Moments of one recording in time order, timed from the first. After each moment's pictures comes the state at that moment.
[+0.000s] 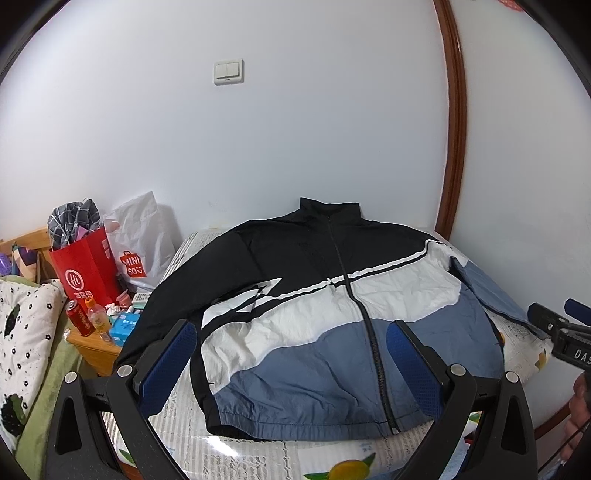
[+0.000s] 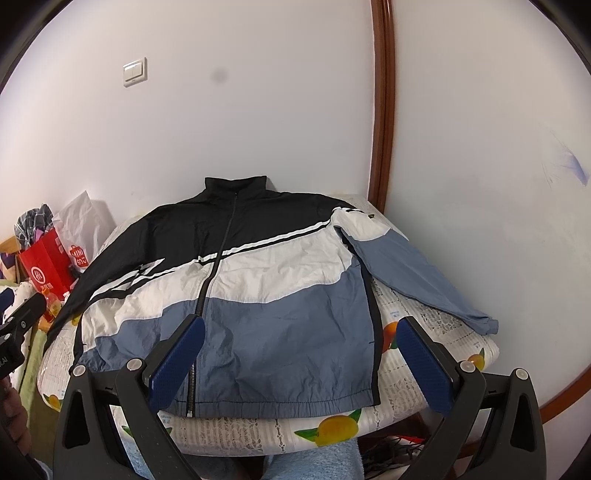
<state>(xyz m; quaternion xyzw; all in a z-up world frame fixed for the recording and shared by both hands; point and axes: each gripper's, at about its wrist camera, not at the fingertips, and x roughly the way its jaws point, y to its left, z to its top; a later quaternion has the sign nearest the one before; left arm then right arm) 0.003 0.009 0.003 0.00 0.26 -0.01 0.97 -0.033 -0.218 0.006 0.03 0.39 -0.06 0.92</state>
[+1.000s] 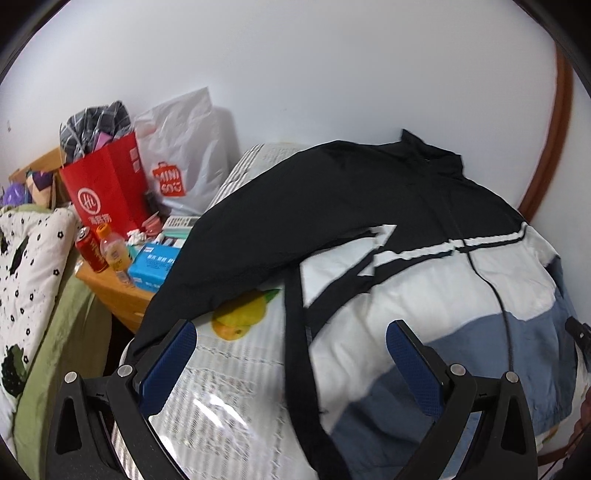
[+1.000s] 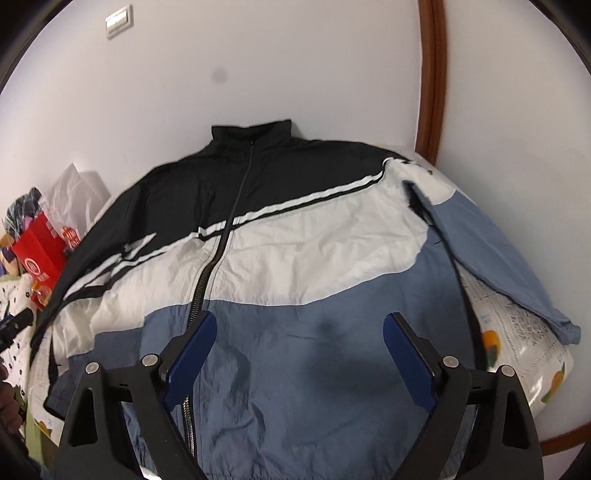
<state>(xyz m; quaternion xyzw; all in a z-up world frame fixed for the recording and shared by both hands) 0.122 0.143 -0.089 -0.06 0.40 0.08 0.91 0.093 -0.186 -0.110 0.05 0.48 -0.01 0.88</state>
